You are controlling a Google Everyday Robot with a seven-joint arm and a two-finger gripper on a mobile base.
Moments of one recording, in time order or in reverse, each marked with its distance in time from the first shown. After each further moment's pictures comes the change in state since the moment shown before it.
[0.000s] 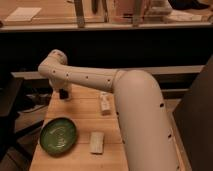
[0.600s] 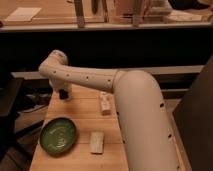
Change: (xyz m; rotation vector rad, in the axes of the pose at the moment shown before) arm 0.000 -0.001 0.002 0.012 -0.001 -0.014
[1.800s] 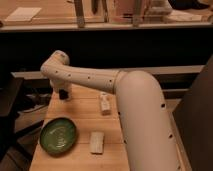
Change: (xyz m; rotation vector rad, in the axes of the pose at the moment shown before) arm 0.000 -0.002 0.003 0.034 -0.005 -0.032
